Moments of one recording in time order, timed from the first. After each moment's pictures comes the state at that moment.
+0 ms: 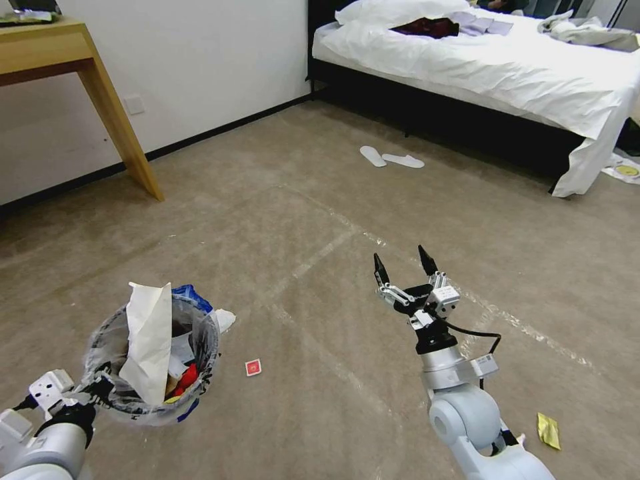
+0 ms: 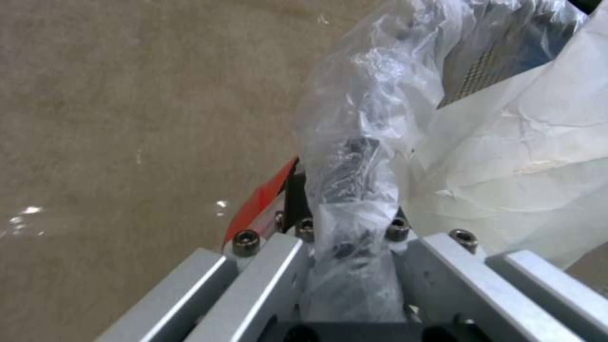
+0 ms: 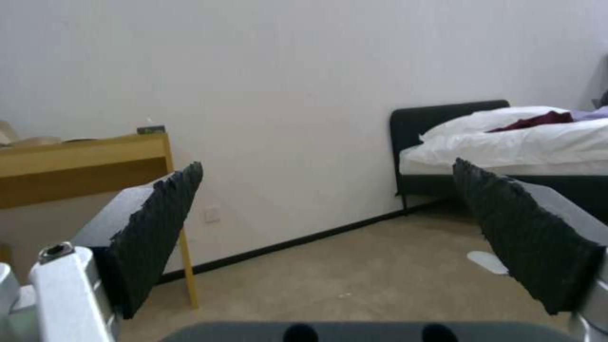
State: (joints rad) left arm 1.64 -1.54 -1.08 -2.26 -0.82 0.61 -0.26; right arm -1.31 1.21 0.27 1.96 0.41 0.40 -0.01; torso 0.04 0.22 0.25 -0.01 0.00
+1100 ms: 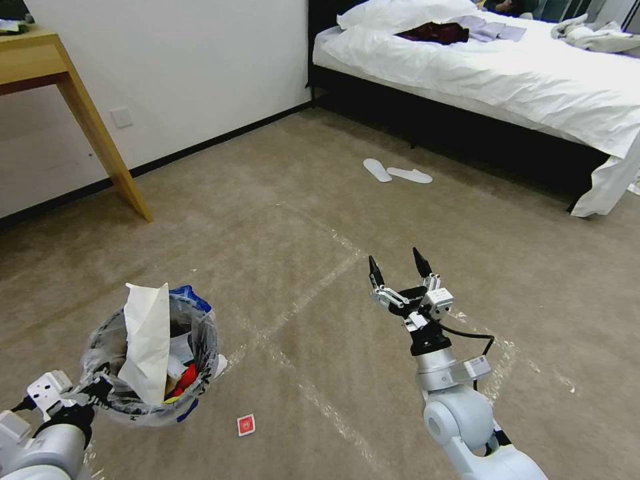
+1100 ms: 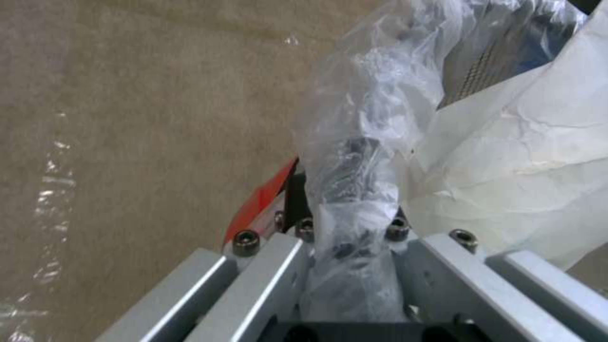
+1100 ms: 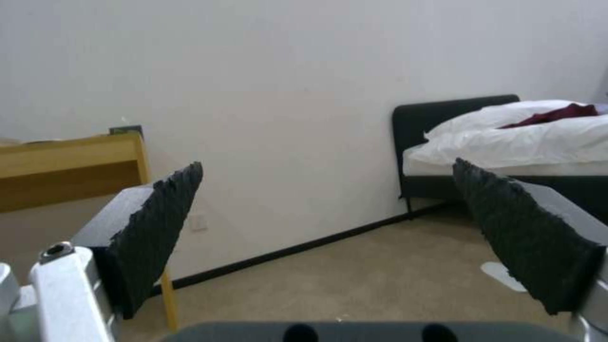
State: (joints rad) left arm 1.64 -1.54 -1.08 -2.26 -0.82 0.61 -0.26; right arm -1.31 1.22 0.26 1.95 0.40 0.41 -0.01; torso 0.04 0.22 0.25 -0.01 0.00
